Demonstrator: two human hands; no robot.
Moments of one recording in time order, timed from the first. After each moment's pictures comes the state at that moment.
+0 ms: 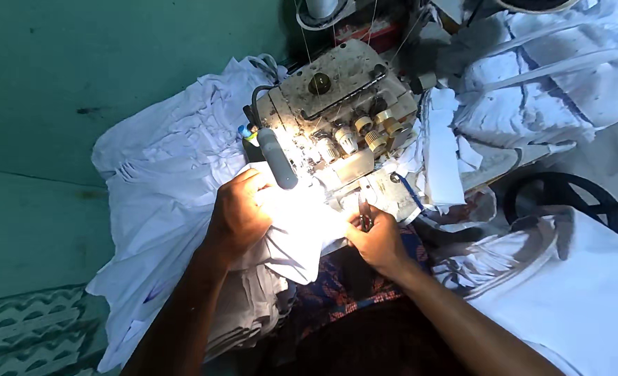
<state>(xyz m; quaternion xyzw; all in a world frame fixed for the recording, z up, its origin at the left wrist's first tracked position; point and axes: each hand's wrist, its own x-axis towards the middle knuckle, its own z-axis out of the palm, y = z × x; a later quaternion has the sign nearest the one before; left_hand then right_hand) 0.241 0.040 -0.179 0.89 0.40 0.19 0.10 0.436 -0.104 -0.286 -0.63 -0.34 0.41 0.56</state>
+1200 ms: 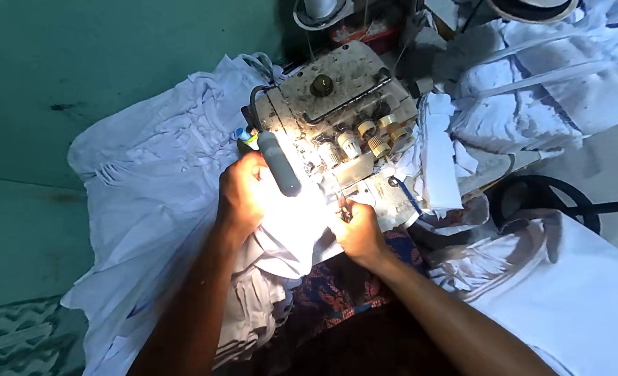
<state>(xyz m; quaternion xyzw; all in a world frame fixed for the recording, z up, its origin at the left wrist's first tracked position) 0.259 0.058 -0.190 0.85 0.44 0.26 0.15 0.420 -0.069 -0.272 -0.66 -0.35 0.39 0.54</state>
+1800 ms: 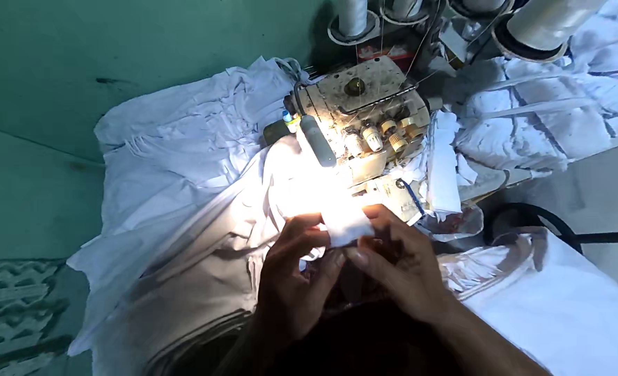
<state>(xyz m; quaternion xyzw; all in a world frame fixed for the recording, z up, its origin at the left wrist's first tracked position) 0.242 -0.087 -0.192 0.74 0.28 0.44 0.42 0.430 -0.144 -0.210 -0.40 -0.55 0.37 0.63</state>
